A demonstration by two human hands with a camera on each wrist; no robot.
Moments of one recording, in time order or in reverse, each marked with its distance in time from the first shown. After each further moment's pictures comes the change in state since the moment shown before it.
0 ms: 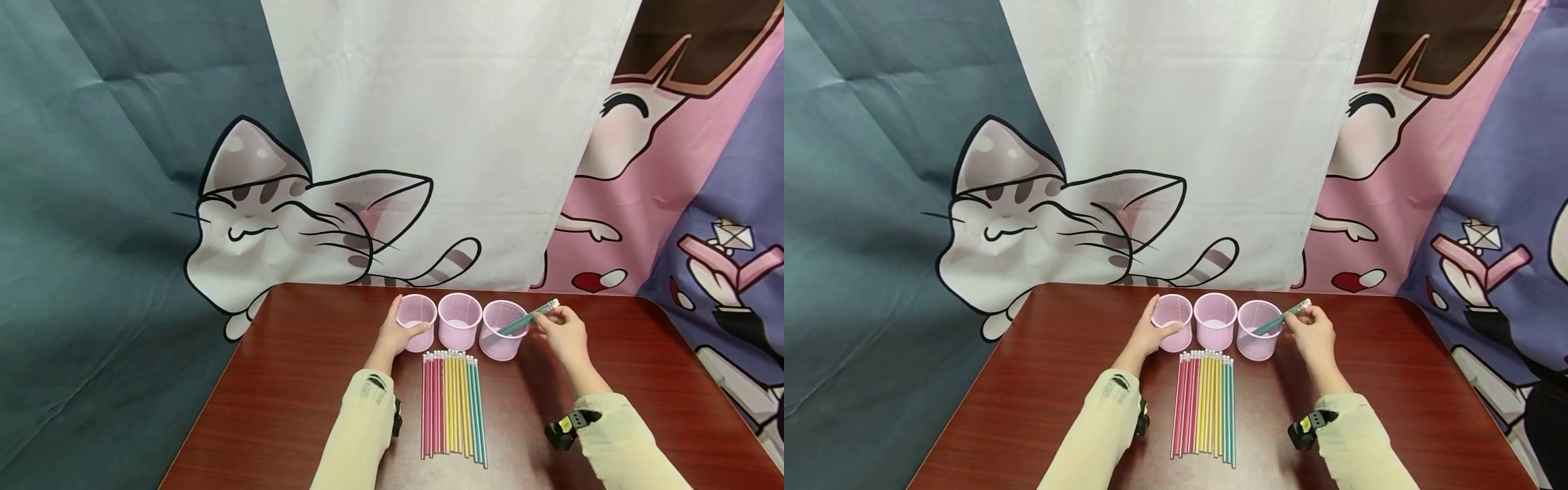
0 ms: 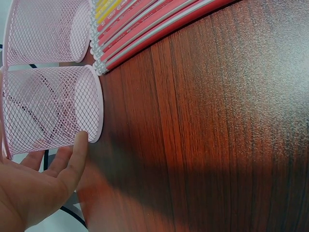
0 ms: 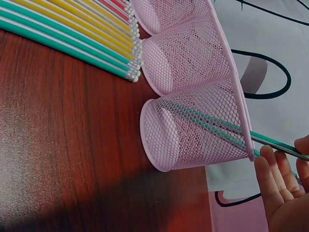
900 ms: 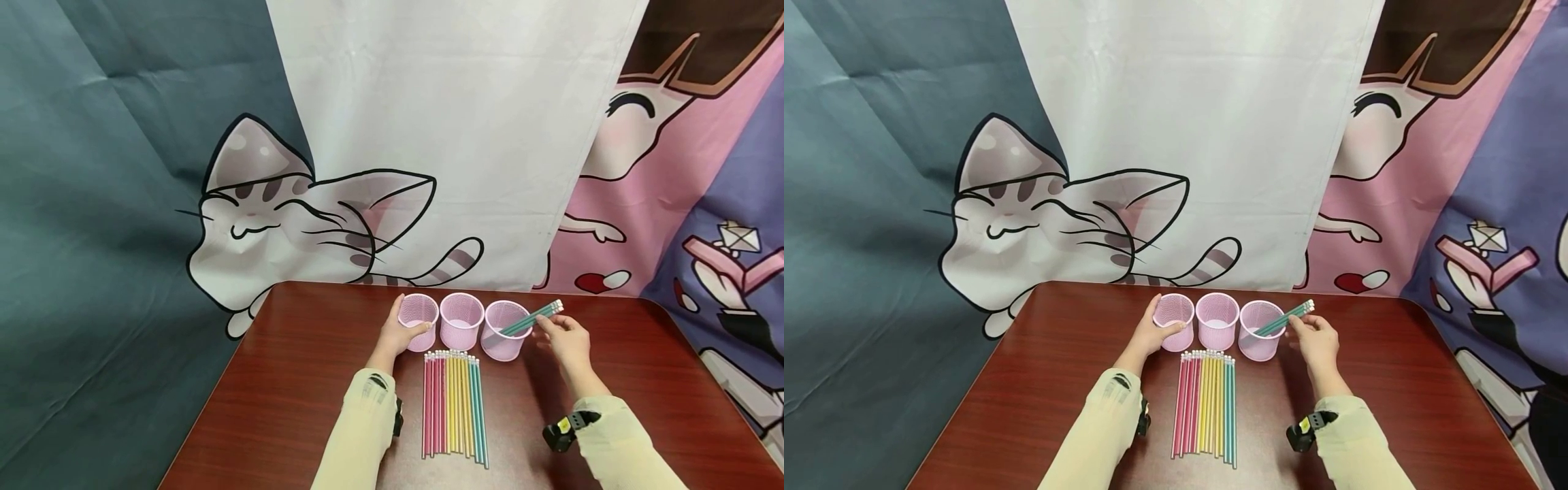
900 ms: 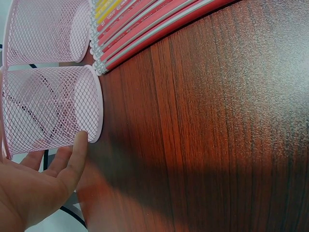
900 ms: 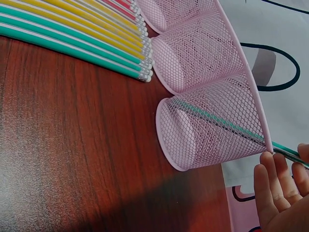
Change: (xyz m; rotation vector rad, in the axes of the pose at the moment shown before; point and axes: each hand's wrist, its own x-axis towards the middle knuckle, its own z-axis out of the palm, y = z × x) left_hand -0.001 0.001 -0.001 -0.007 -0.001 -0.018; right_hand -0.002 0.008 -0.001 0.077 0.052 0.198
